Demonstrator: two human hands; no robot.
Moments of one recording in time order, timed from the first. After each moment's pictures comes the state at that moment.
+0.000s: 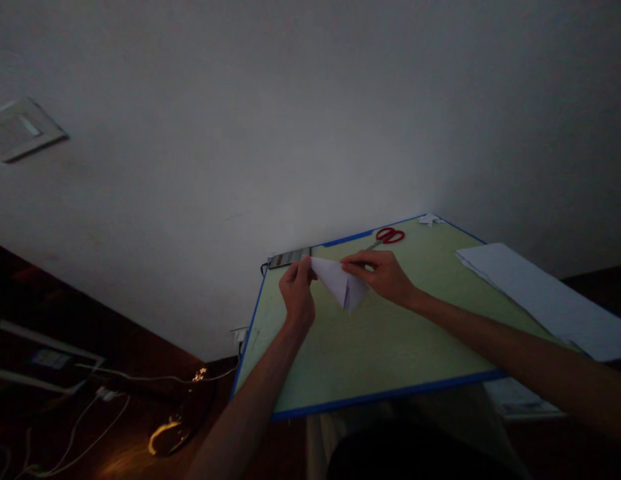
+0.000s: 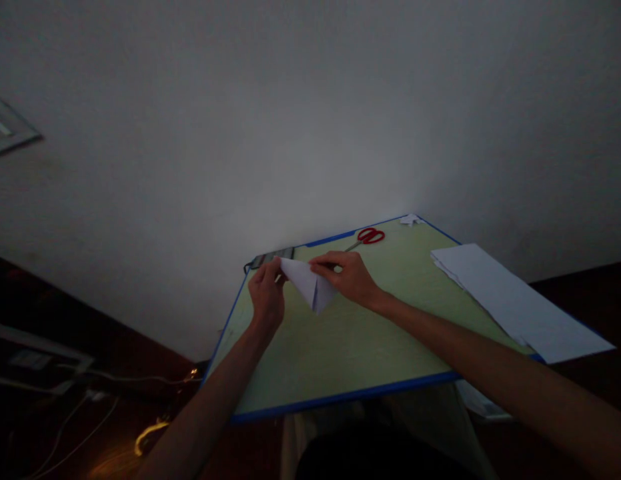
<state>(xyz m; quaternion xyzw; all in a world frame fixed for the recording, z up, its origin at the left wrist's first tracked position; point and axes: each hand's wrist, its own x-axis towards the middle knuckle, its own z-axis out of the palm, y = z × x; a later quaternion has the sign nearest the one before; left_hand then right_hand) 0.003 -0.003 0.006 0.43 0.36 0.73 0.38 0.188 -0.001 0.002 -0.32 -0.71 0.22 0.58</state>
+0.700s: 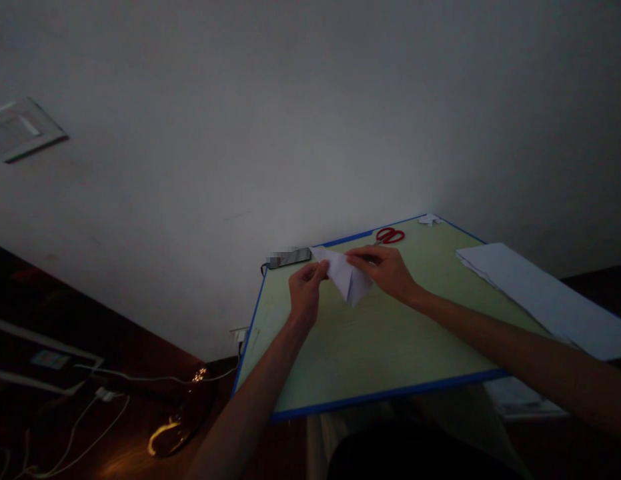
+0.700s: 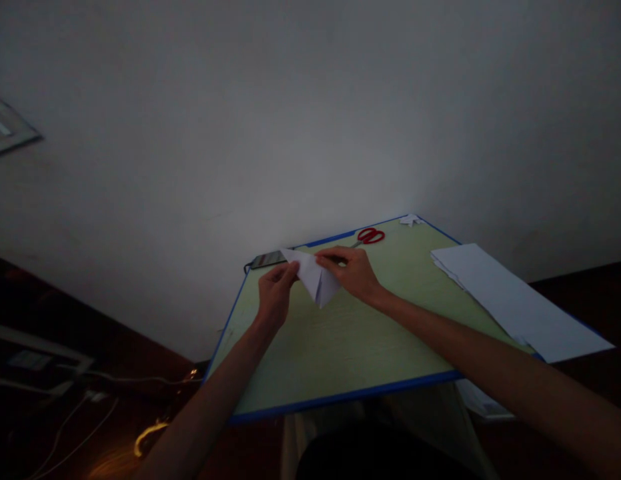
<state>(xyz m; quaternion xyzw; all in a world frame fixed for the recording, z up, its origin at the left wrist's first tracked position) 0.003 0.000 -0.005 0.52 0.38 0.64 0.42 0.190 0.002 0.003 -0.35 -0.65 0.26 0.62</state>
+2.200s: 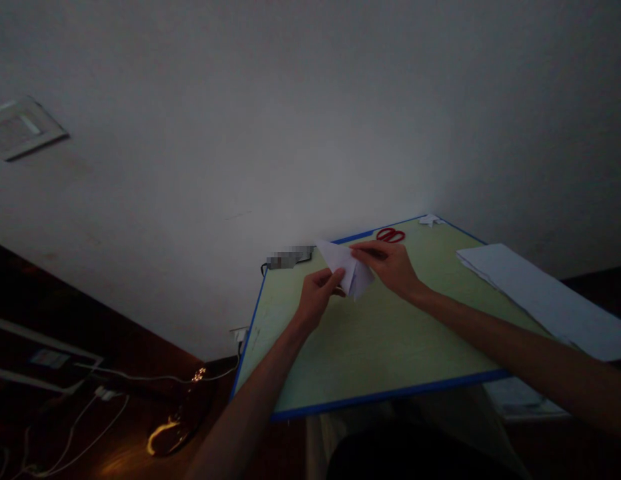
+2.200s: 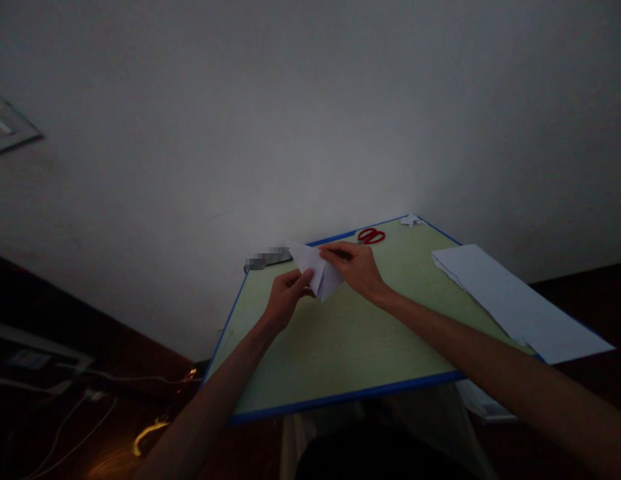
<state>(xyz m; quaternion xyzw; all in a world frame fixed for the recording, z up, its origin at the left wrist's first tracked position) 0.008 -0.011 -0.002 0.59 0.37 0.51 0.51 0.194 0.007 0.004 -0.34 -0.61 0.29 0.65</state>
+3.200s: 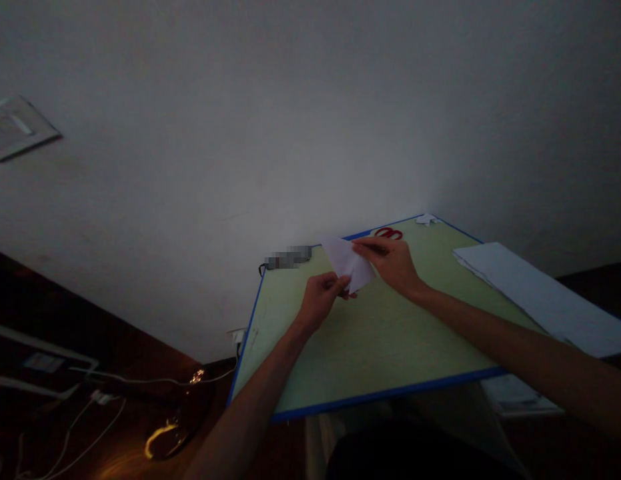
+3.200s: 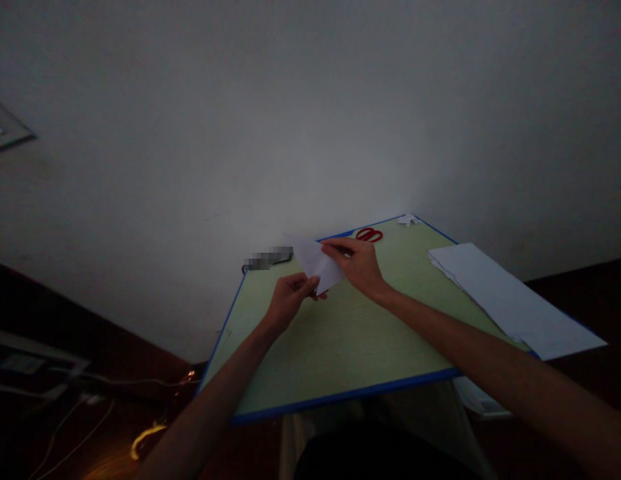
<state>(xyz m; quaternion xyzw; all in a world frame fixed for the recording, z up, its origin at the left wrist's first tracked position) 0.011 -0.016 -0.002 0.66 0.40 0.44 0.47 0.196 0.012 0.007 -0.36 -0.59 0.26 0.68</state>
